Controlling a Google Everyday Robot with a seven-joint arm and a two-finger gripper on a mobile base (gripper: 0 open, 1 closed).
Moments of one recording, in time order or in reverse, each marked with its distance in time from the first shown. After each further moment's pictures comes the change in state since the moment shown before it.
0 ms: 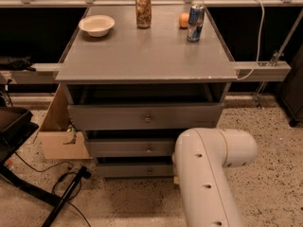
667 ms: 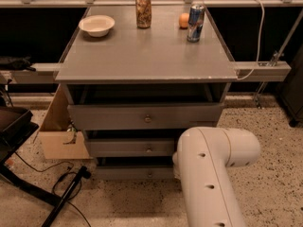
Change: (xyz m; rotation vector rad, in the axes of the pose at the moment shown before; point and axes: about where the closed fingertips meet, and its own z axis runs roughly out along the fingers) arm 0.002 0.009 -0.008 -0.016 -0.004 0.003
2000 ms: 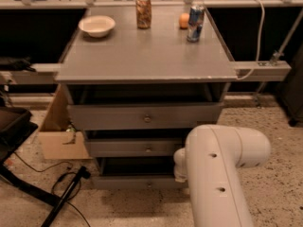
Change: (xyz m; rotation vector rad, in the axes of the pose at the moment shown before) arm 0.010 0.026 -0.021 -0.066 0.000 0.001
